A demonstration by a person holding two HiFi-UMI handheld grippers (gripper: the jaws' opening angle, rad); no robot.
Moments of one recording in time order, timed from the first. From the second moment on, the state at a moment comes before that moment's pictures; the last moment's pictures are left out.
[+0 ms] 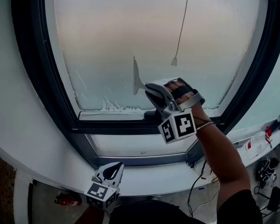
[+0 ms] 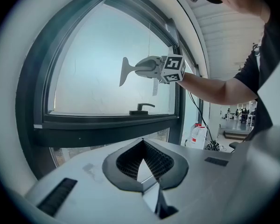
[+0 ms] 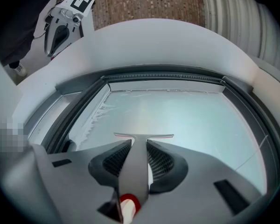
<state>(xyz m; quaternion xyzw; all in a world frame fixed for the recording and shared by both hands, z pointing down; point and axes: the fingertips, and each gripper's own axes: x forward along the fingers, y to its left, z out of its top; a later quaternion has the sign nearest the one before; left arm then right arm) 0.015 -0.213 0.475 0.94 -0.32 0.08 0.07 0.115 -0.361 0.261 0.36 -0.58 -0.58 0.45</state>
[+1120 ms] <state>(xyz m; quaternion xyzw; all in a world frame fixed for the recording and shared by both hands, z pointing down) 0.054 -0.212 0.471 0.95 -0.29 0.08 0.06 0.201 -0.344 0.256 0.38 -0.55 -0.56 0.49</state>
